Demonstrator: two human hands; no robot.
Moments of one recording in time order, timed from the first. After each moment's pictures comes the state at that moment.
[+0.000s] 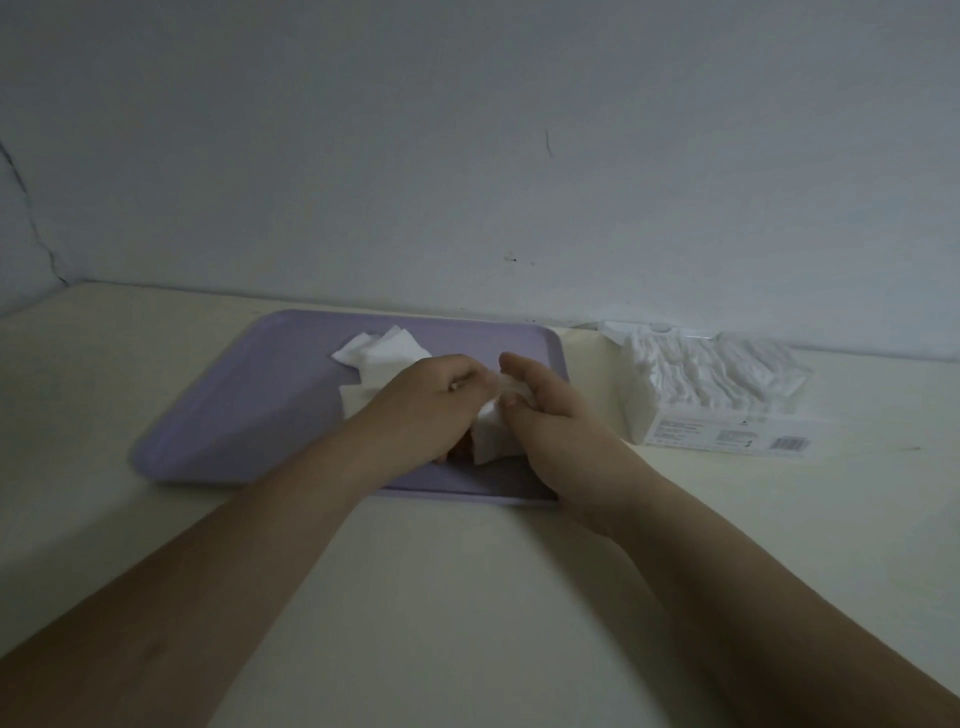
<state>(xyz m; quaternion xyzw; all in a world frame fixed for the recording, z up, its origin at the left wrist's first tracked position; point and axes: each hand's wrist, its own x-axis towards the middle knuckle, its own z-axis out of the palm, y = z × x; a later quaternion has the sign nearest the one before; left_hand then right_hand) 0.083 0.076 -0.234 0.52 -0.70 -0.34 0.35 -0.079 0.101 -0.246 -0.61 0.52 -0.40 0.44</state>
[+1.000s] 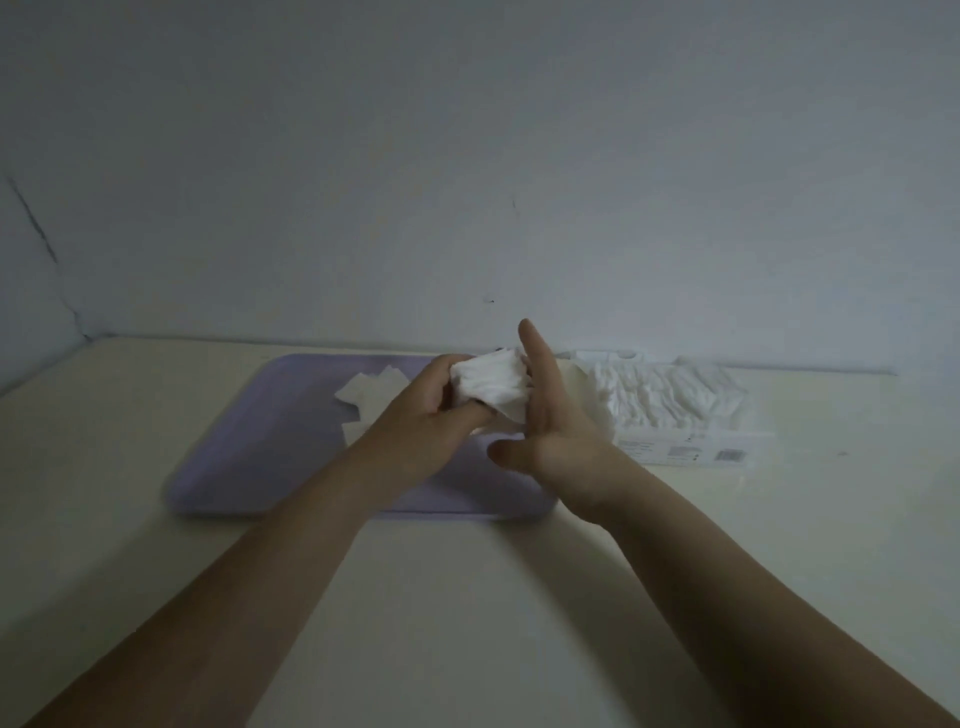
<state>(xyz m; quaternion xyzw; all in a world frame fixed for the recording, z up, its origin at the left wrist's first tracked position) 0.077 0.093 -0.209 0.43 -0.65 -0.44 0.44 -0.096 0.125 -0.200 -0.65 0.41 -0.42 0.48</state>
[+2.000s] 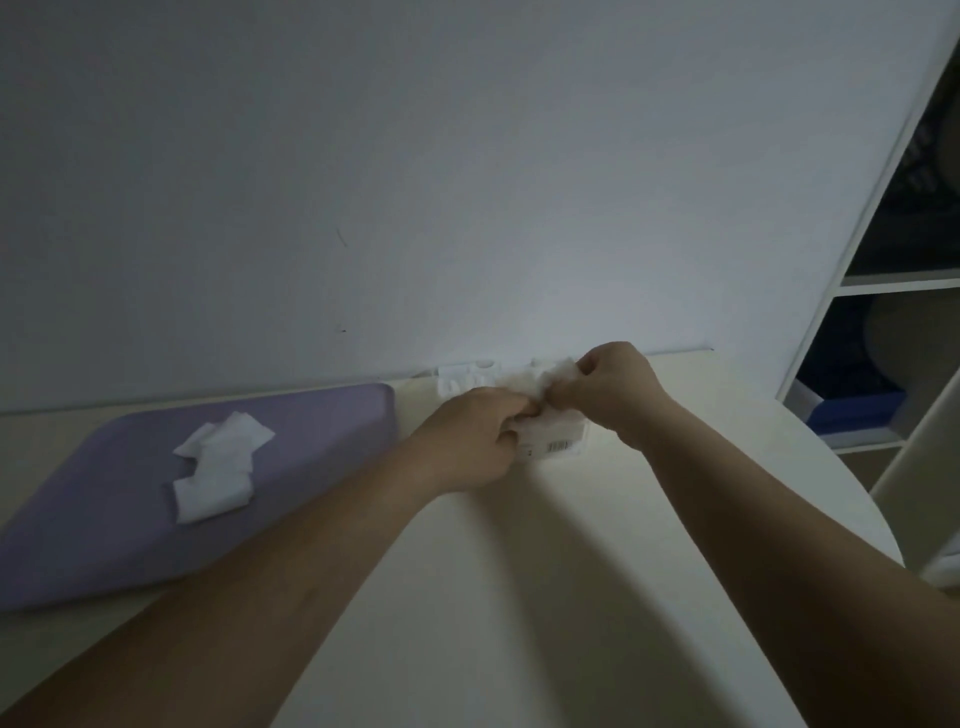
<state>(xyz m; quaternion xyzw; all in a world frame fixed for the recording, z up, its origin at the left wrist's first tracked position) -0.114 0.086 -0.196 0.37 -0.89 -0.17 0.19 -0.302 0.124 -0.158 -0.52 0.73 -0.38 0.23</state>
